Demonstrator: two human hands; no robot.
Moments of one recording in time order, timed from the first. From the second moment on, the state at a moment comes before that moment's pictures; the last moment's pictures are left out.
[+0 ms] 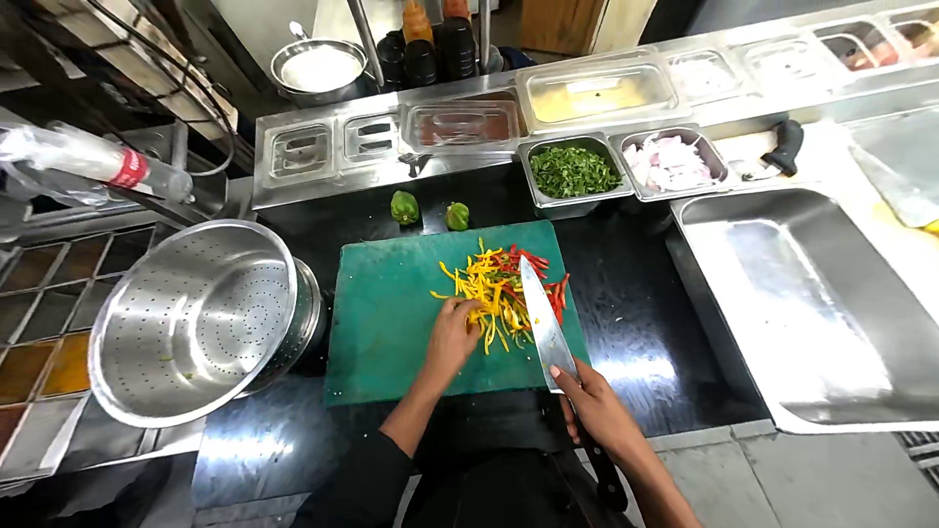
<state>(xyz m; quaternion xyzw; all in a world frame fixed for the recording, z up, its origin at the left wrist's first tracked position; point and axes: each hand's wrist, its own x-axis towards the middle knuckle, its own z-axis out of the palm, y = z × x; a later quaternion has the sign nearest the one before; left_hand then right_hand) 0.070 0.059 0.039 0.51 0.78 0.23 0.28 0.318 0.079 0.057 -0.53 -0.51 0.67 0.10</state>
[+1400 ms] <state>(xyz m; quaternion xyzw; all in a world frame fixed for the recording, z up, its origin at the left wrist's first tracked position) 0.079 0.063 0.063 0.76 0.60 0.25 -0.05 0.302 0.095 0.115 -0.41 -0.89 0.06 0.19</state>
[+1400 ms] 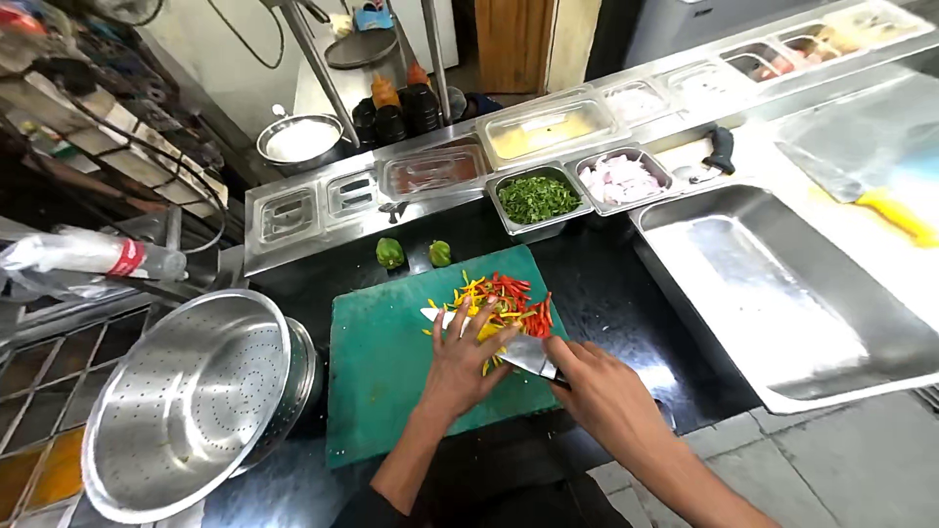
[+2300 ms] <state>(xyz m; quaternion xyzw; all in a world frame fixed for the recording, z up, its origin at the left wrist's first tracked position) 0.054 0.201 0.087 0.78 0.53 -0.05 0.33 0.406 0.071 0.058 -0.66 -0.58 0.42 0.25</state>
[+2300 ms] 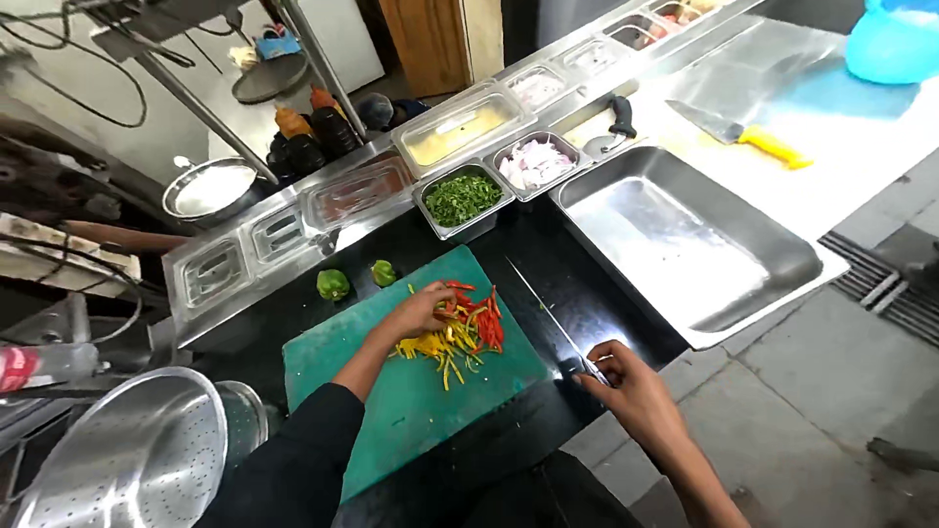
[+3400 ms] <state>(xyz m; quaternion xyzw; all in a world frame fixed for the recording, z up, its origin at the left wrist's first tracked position) 0.018 0.097 0.070 0.37 0.77 0.21 0.46 0.398 0.048 0.037 -0.55 -0.54 0.60 0.20</state>
